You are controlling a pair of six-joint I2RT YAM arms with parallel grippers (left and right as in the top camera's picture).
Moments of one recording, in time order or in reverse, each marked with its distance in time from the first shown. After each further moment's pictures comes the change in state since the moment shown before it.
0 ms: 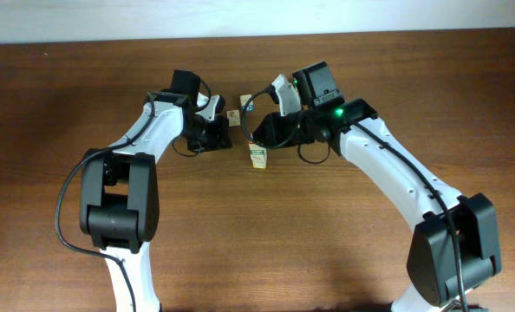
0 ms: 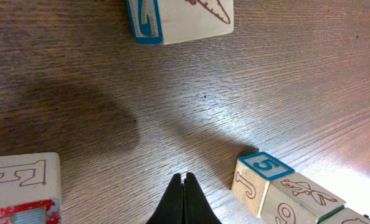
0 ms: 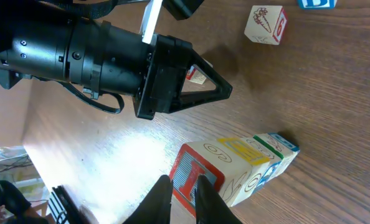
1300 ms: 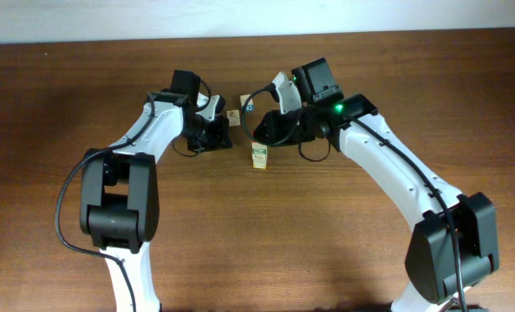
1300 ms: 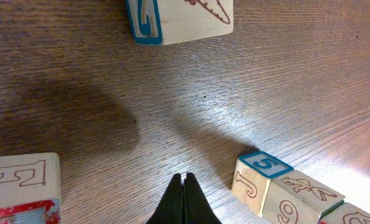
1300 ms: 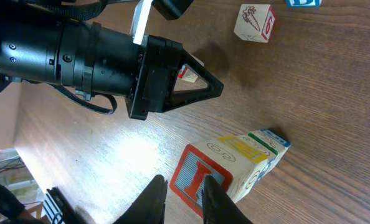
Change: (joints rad) left arm 0.000 0.000 0.000 0.000 0.000 0.000; right arm 0.000 0.012 0.048 -0.057 0.025 0.000
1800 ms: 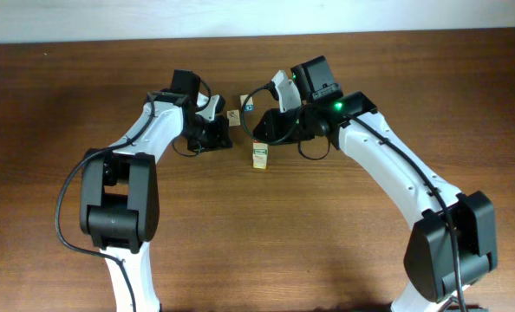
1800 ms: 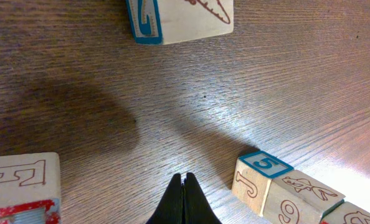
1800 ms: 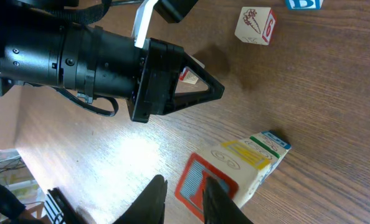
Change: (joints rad) left arm 0.000 0.000 0.000 0.000 0.000 0.000; right arm 0.000 0.008 0.018 -0.014 -0.002 0.000
